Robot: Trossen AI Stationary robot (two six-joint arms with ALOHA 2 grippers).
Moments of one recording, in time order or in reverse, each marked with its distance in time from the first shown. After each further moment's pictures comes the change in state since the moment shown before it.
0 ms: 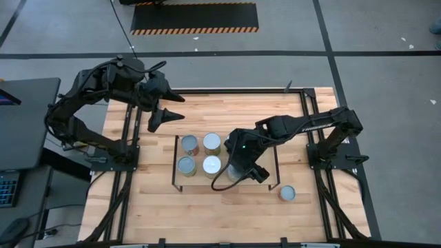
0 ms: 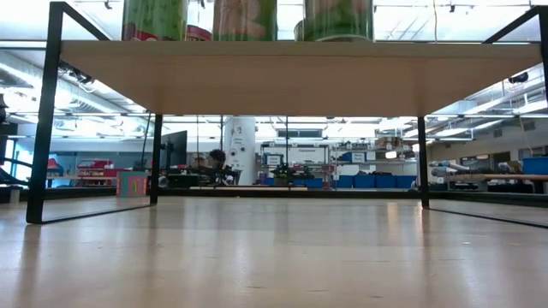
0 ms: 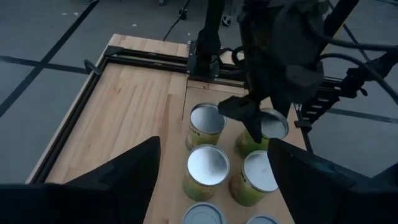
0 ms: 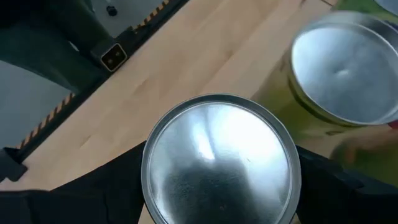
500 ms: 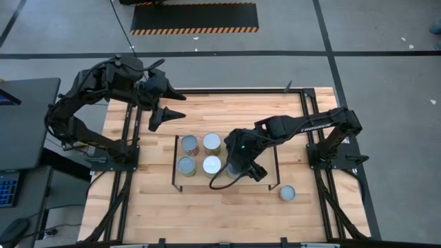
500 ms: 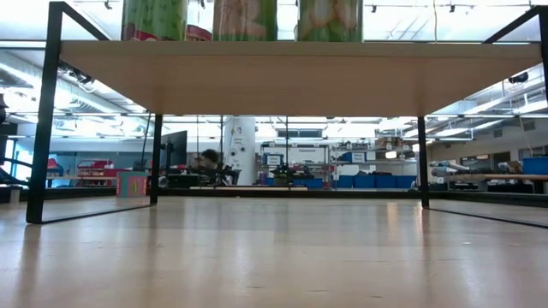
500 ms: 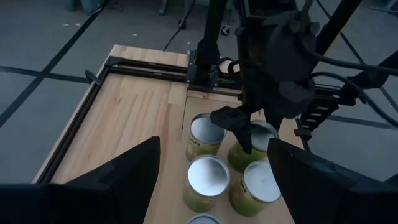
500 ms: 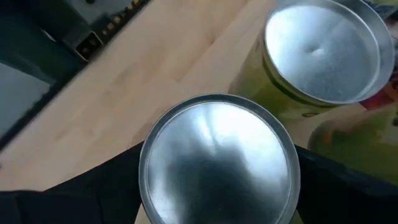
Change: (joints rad) left arm 0.000 0.000 0.000 0.039 0.000 0.000; right arm -0.005 0.006 0.000 -0.011 0.089 0.000
